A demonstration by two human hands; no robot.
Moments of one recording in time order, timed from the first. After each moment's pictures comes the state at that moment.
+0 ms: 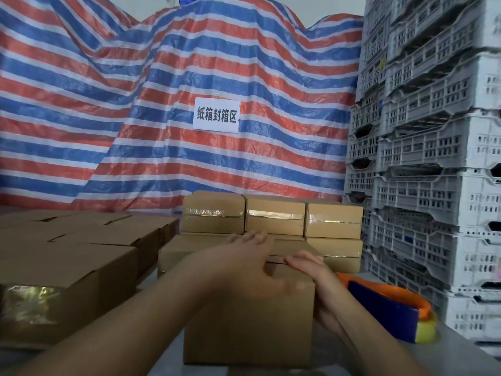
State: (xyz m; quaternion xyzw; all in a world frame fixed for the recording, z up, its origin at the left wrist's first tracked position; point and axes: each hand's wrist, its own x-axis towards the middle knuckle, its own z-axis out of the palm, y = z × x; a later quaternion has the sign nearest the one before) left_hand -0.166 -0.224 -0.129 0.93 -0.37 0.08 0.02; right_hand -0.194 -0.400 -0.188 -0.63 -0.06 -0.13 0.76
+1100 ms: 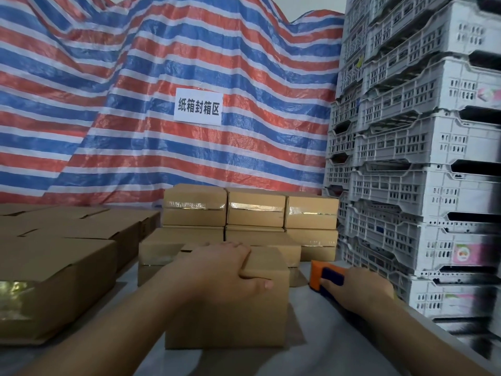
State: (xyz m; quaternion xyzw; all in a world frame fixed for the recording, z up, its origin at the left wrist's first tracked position) left_hand -0.170 -0.222 -0.150 0.93 -0.36 0.08 0.02; right_hand -0.193 -0.528 -0.217 -0.94 0.31 -0.17 -0.02
